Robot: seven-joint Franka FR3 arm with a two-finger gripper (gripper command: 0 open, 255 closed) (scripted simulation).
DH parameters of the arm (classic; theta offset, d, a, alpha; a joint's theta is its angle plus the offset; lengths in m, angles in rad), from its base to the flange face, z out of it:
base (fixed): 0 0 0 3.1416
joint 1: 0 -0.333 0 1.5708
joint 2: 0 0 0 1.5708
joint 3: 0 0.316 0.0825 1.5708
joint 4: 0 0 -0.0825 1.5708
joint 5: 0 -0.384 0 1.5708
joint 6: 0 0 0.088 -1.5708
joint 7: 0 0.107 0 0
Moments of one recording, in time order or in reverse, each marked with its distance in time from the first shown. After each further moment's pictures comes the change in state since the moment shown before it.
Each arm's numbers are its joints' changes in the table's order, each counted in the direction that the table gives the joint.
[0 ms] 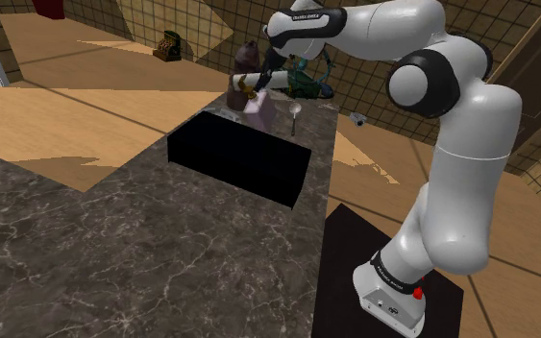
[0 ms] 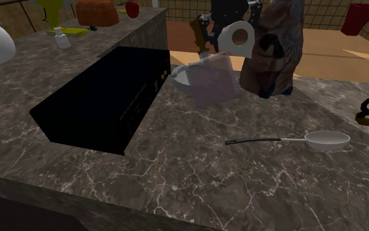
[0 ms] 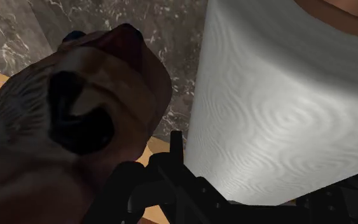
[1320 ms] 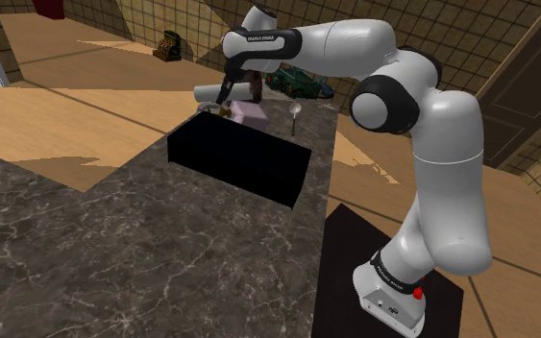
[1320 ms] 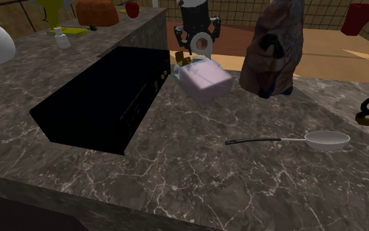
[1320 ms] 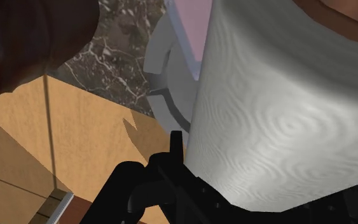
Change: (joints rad) arm -0.074 0.212 0.076 0.179 -0.026 -0.020 0.175
